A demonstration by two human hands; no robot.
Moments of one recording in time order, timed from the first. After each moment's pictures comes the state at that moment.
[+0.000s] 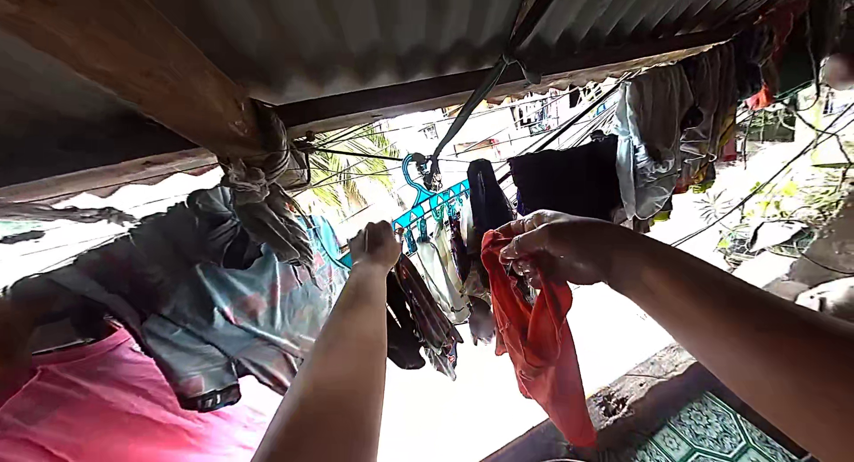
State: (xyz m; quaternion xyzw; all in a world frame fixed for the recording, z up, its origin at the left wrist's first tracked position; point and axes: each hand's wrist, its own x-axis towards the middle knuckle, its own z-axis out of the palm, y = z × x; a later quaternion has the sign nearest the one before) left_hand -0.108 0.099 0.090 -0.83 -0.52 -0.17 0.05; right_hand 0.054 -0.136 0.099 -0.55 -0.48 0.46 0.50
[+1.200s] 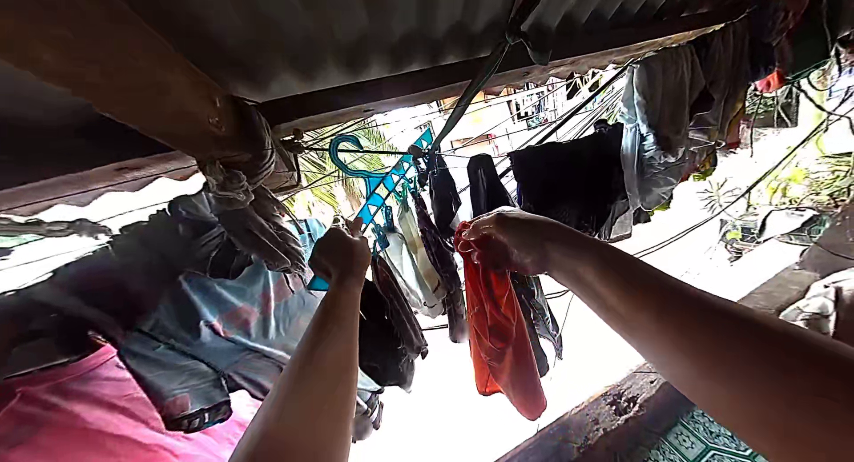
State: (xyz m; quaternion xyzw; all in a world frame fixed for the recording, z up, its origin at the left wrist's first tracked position) left_hand -0.132 0.121 0.084 -0.71 -0.58 -0.39 0.01; right_hand 0.036 -0.070 0.091 -0.51 -0.42 0.47 0.58
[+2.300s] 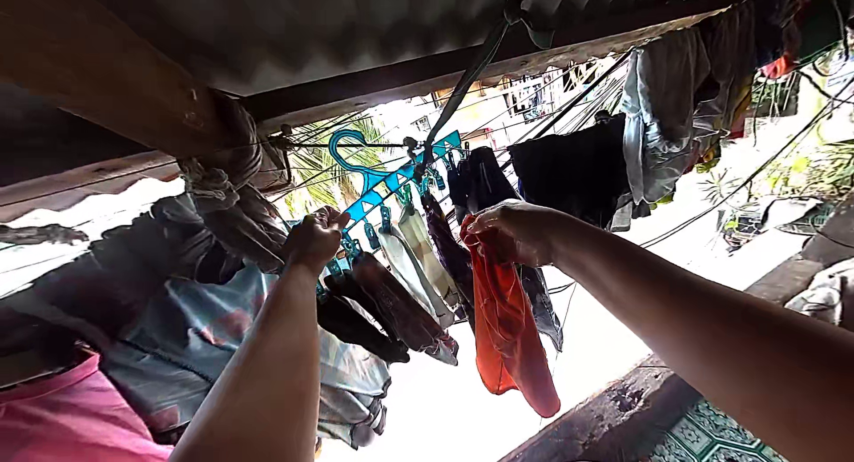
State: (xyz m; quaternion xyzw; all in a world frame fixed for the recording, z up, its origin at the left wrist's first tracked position) left_hand -0.168 0.172 0.106 -0.82 -0.46 -0.35 -0.05; right_hand 0.051 -0.058 0.086 -0.53 -0.41 0.46 0.58
